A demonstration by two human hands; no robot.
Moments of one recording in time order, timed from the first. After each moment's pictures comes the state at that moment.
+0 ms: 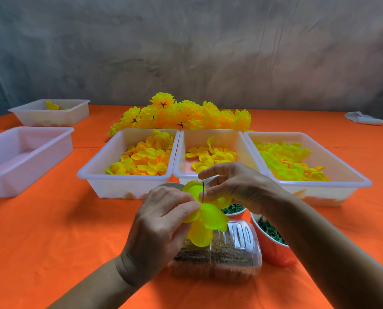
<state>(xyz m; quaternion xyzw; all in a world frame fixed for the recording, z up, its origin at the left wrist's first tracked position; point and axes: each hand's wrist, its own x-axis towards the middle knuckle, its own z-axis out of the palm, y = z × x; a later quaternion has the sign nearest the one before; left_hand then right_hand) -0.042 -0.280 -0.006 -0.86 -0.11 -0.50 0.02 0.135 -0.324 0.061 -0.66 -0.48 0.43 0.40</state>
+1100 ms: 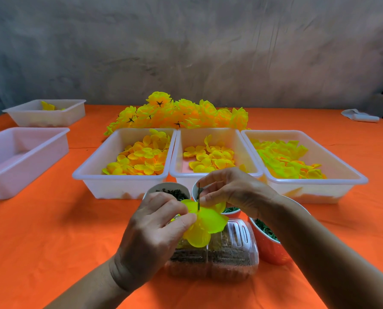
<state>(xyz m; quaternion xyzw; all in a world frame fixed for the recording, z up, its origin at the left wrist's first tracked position) -0.044 -0.279 -0.011 -0.86 -0.09 -0.49 0.12 0.143 -0.320 0.043 -0.65 -0.49 0.42 0.39</state>
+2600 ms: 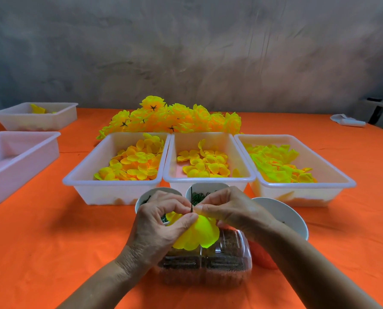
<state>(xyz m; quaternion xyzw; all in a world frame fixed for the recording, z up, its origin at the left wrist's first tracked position) -0.020 -0.272 -0.015 -0.79 -0.21 -0.48 -0.32 0.137 -0.340 0.023 -0.64 -0.49 0.41 0.43</state>
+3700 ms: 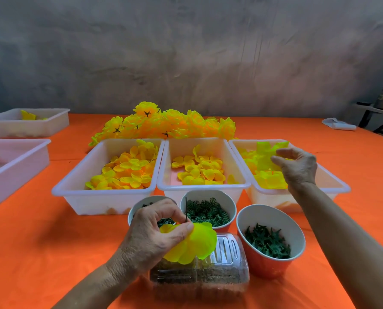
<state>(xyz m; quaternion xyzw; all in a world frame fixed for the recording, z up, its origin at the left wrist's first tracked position) -0.018 -0.264 -0.006 -0.81 -0.20 -0.42 -0.36 0.303 -0.312 0.026 -0.74 -0.27 -0.04 0.62</state>
